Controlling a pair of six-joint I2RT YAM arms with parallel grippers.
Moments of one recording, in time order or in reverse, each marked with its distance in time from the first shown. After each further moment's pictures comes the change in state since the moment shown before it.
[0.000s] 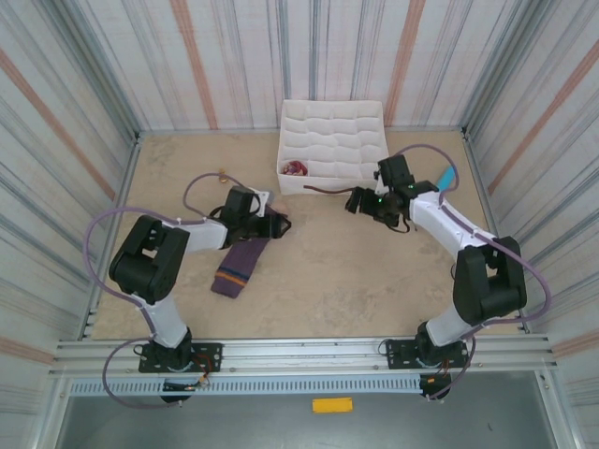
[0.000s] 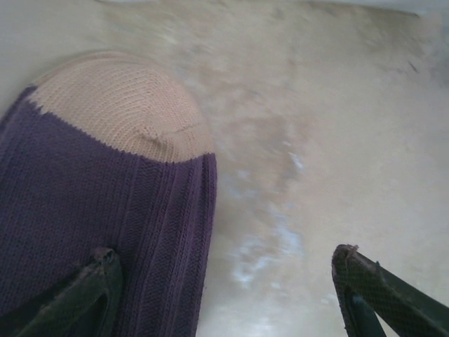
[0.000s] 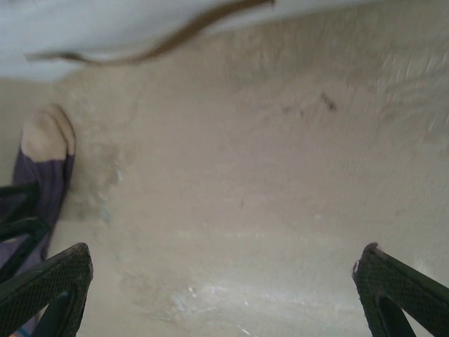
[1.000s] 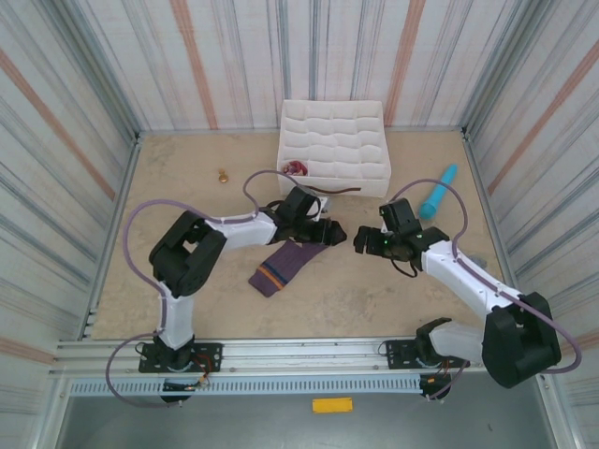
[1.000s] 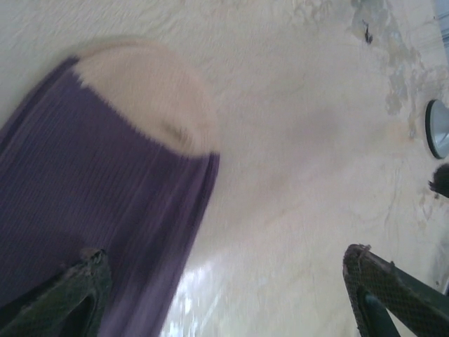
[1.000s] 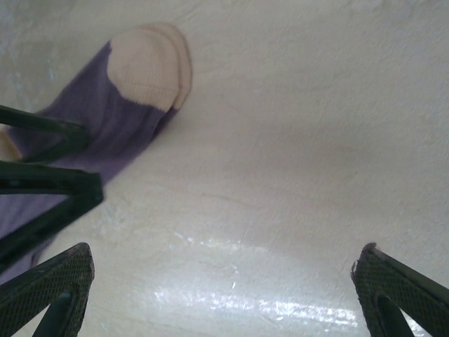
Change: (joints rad) left arm -0.290 0.149 0.350 -0.248 0.023 -0.200; right arm 0.115 -0.364 -0.366 0.058 0.152 0.008
